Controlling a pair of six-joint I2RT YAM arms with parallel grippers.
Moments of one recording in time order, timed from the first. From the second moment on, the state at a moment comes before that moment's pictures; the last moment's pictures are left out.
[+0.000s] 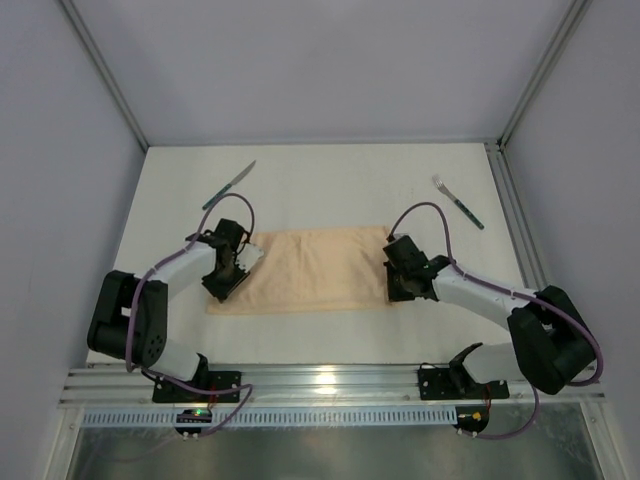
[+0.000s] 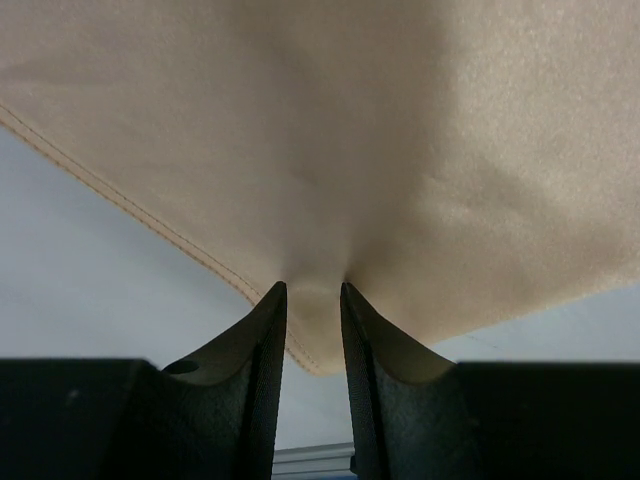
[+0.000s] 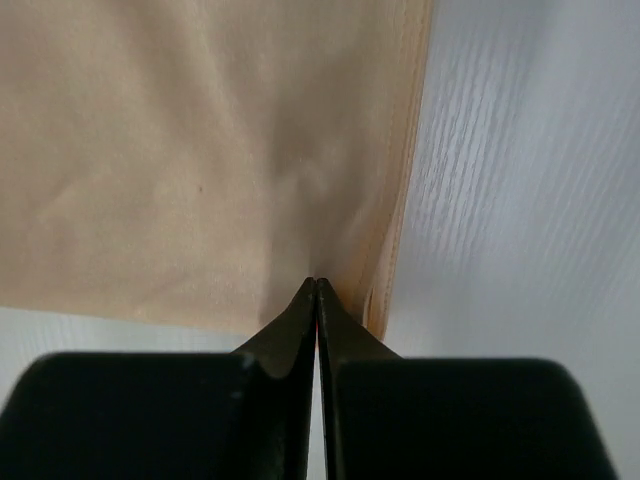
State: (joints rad) left arm -0.28 1.52 0.82 -0.73 -0.11 0.42; right arm 0.55 1.36 0.68 -0.42 0.13 0.44
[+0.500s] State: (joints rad) left arm -0.28 1.42 0.72 -0.76 -0.11 0.44; right arm 0.59 1.18 0.54 -0.52 0.14 0.65
